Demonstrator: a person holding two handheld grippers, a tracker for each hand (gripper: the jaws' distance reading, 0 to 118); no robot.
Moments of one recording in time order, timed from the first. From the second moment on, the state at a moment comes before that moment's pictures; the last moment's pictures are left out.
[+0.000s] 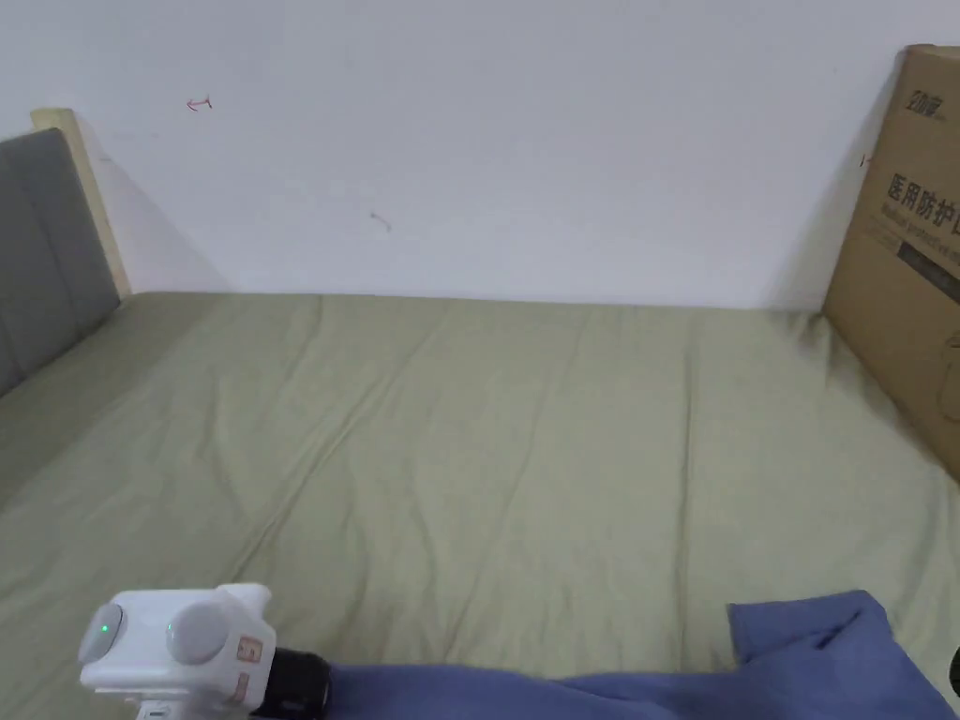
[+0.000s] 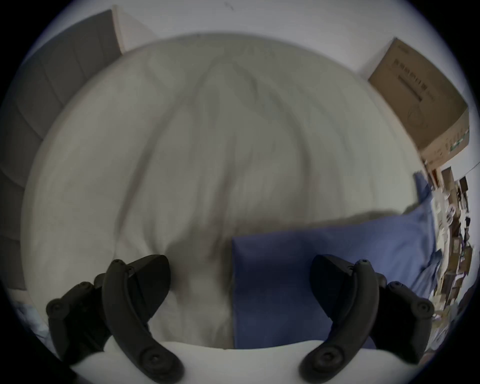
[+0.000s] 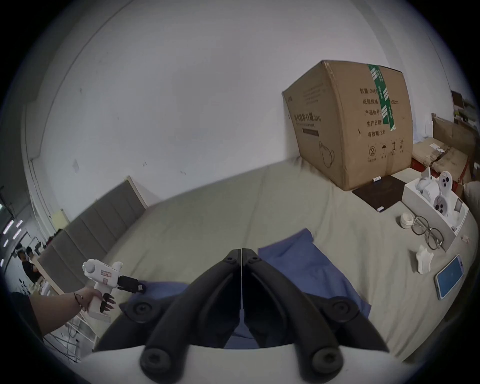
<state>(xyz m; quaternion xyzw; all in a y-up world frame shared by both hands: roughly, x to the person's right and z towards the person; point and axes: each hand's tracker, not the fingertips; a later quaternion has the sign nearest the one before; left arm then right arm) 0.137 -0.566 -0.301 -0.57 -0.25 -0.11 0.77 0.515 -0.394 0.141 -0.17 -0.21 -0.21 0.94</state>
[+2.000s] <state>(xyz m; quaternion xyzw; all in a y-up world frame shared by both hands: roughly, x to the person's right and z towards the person) 0.028 -0.522 -0.154 -0.56 -0.31 -0.06 0.77 0.585 -0.519 0.235 -0.52 -0.22 -0.23 0.80</state>
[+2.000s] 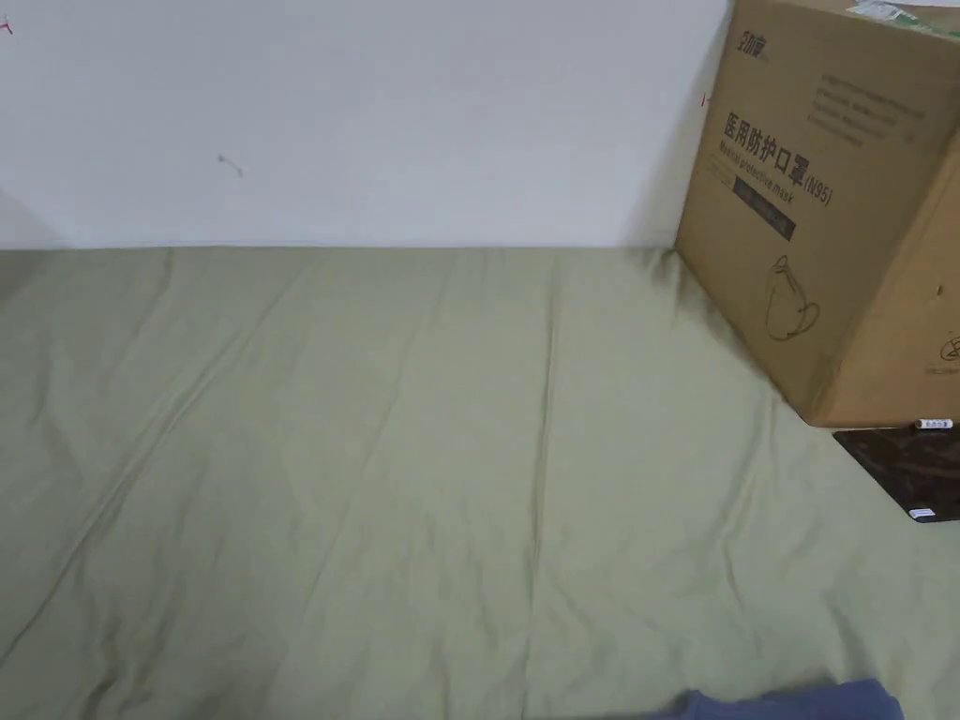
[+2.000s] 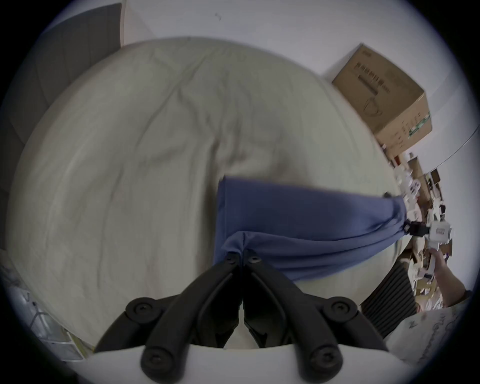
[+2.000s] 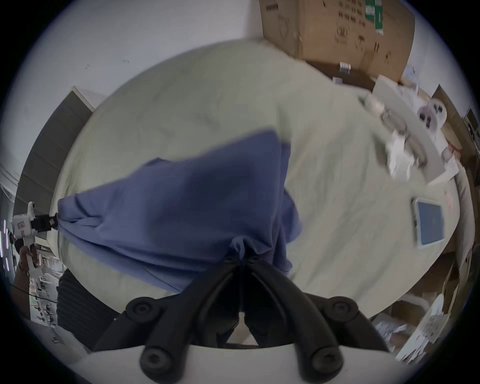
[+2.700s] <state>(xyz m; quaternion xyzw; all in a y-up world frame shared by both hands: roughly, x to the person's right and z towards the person) 0.075 -0.346 -0.057 -0.16 -0.35 0.03 0.92 0.478 -0.343 0.224 -0.10 -0.23 -0.01 0.97</state>
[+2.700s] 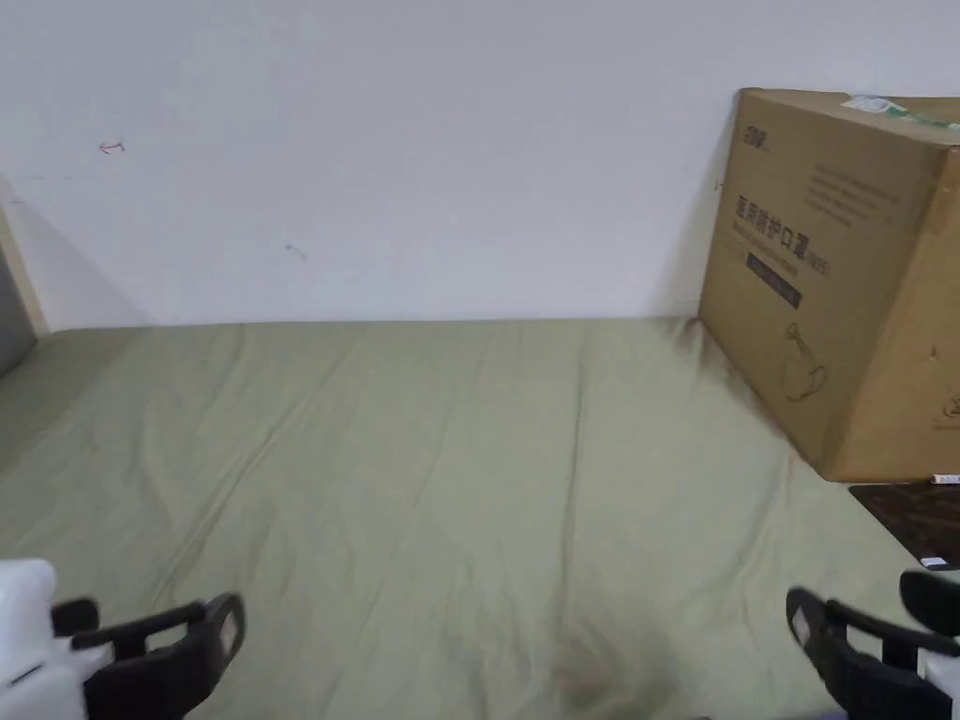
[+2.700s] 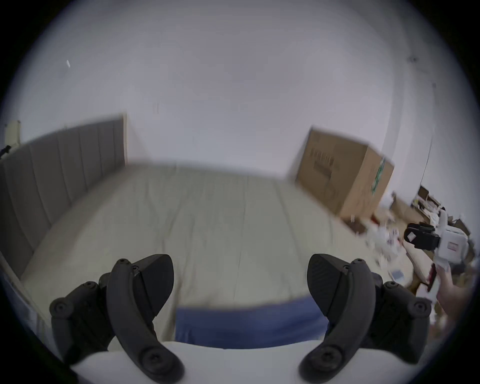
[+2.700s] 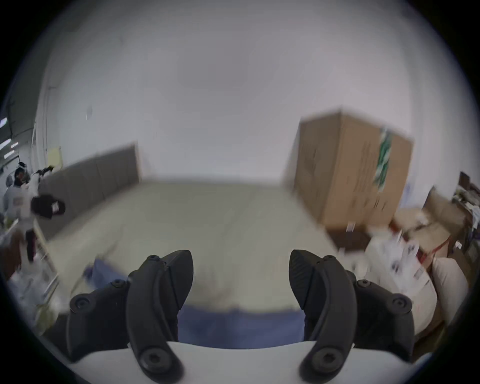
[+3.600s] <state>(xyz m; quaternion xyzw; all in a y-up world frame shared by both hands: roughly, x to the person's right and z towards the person) 0.048 -0.410 -0.187 -0.50 -0.44 0.23 0.71 0.451 -0.333 0.164 -0.02 -0.27 -0.05 0.96</state>
